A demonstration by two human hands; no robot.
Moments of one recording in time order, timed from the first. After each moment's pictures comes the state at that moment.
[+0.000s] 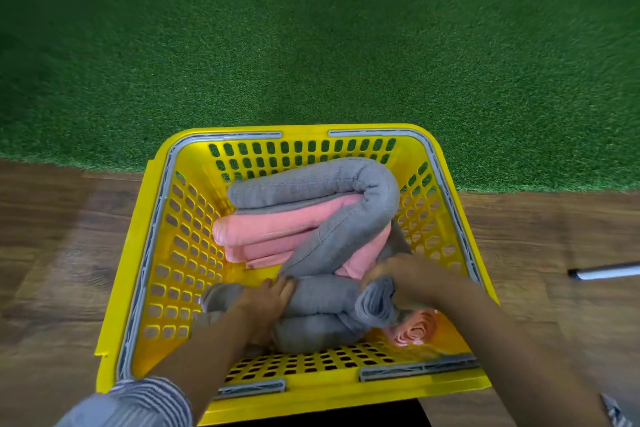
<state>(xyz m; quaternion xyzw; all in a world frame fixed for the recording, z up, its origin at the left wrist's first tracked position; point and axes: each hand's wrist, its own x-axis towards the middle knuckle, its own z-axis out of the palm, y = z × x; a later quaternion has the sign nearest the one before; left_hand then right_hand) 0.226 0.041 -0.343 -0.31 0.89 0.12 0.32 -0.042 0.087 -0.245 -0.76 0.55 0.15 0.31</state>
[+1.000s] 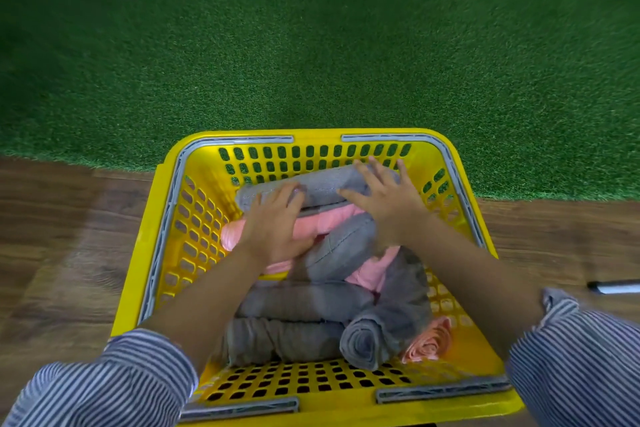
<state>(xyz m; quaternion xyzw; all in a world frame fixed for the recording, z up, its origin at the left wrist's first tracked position) 0.201 -0.053 -0.286 -0.45 0.89 0.08 -0.04 -0.017 -0.017 -0.218 -0.76 0.59 0.26 0.01</state>
